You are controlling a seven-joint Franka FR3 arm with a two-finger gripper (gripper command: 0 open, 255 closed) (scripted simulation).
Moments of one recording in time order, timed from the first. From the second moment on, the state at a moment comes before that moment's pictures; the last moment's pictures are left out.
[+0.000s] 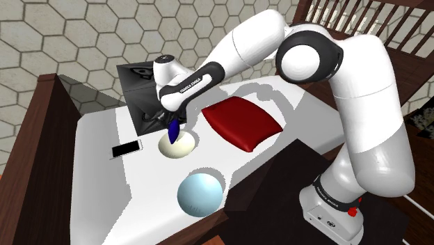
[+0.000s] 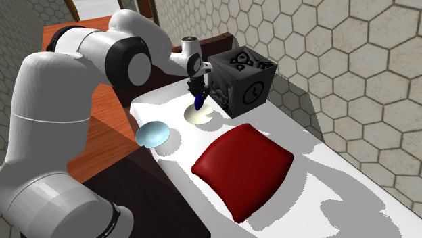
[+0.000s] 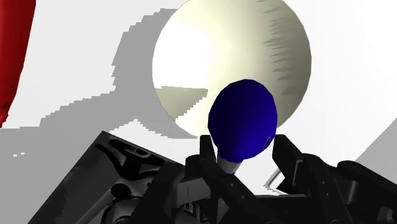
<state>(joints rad) 0.37 0.69 0.06 -1.62 -0.16 2.39 0.24</state>
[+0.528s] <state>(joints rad) 0.37 0.76 0.06 -1.61 -0.17 2.45 0.25</state>
